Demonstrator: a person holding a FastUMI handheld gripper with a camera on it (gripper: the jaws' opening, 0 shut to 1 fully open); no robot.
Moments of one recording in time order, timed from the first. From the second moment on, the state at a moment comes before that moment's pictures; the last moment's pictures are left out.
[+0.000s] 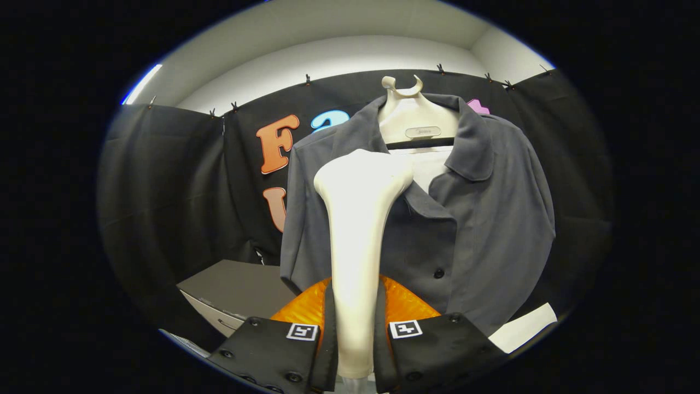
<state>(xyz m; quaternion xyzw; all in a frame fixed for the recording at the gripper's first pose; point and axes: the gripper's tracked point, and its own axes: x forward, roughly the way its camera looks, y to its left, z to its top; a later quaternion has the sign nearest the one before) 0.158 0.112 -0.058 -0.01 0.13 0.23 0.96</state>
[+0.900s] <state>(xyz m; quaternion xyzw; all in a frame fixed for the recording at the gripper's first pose) 0.133 0.084 -0.163 -0.03 0.19 0.20 0.96</state>
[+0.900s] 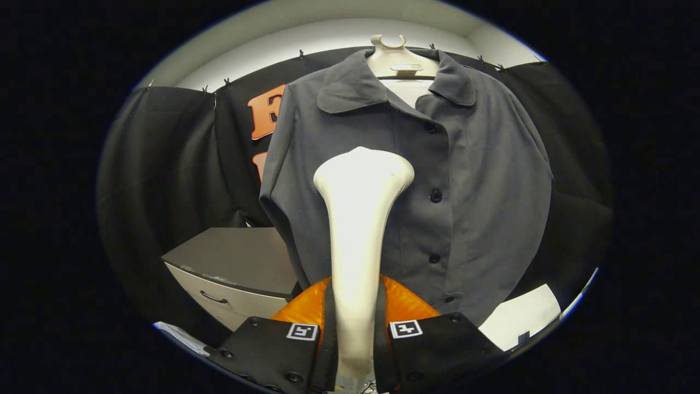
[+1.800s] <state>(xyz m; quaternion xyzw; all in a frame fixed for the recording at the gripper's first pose) 0.110 0.048 -0.271 -0.05 0.29 0.13 0.95</state>
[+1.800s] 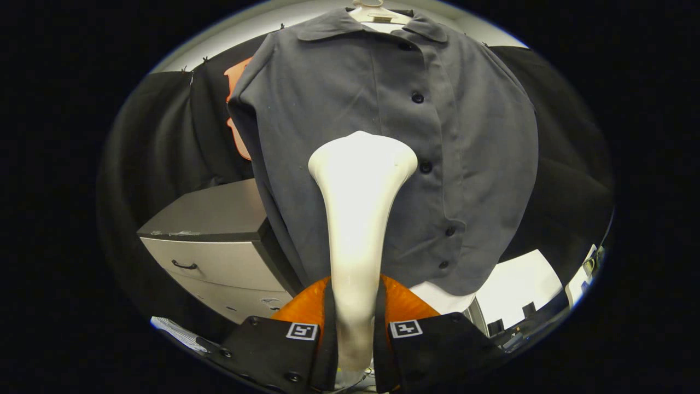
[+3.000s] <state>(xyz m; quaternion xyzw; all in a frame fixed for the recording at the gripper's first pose) 0.070 0.014 -0.362 -0.05 0.38 0.11 0.92</state>
